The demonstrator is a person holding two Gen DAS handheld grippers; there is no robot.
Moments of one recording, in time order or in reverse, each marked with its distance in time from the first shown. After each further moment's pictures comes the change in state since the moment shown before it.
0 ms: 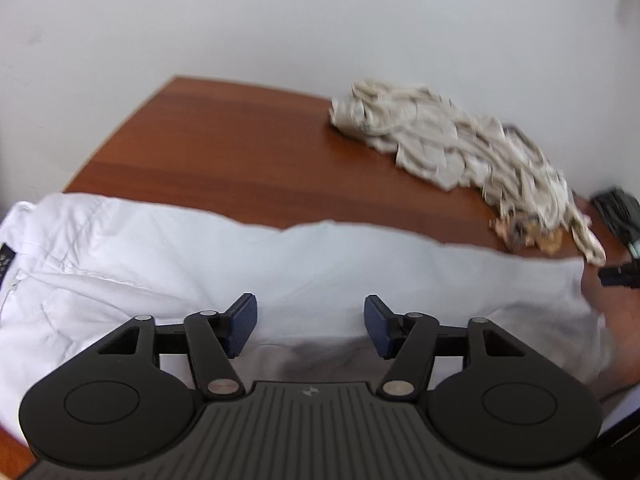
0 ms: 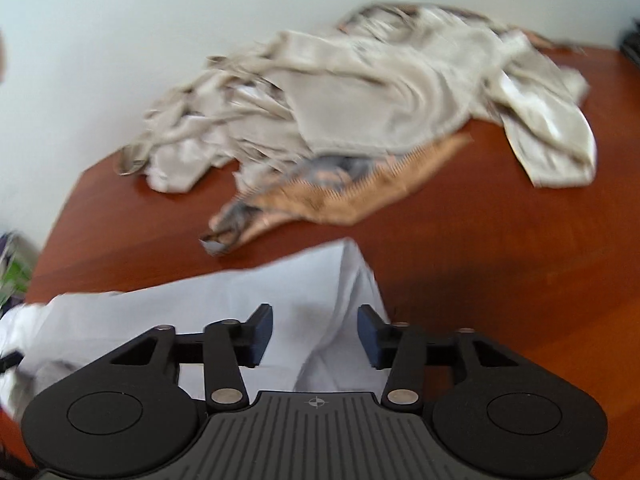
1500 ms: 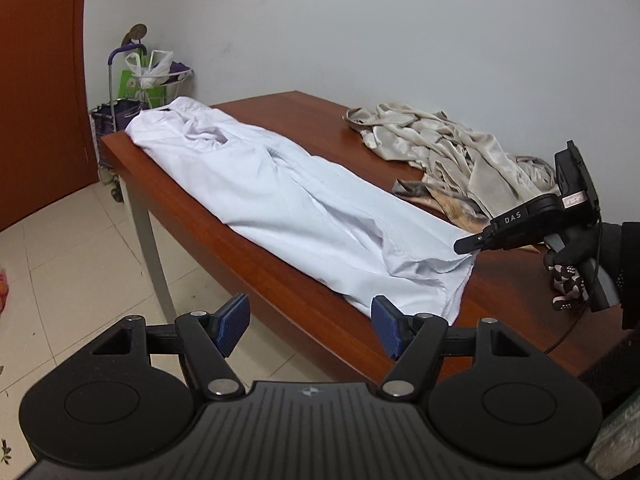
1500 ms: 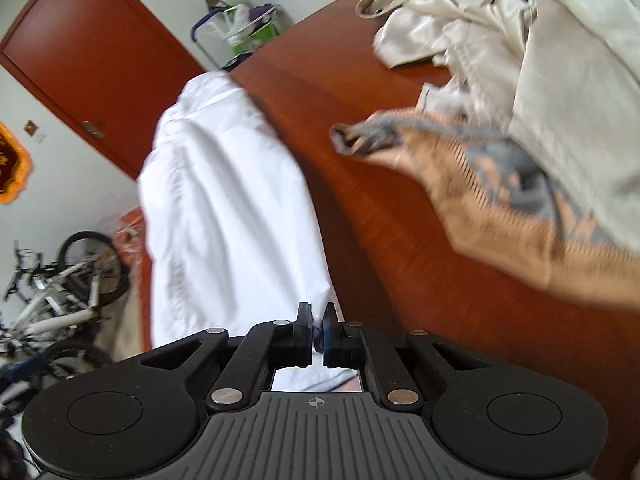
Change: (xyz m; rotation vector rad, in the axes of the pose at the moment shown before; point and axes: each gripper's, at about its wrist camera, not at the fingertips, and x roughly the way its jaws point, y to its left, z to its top) left arm -0.113 -0.517 -0.193 -0.386 -0.162 0.599; right arm 0.085 -0.064 0.070 -0.686 0.497 0.725
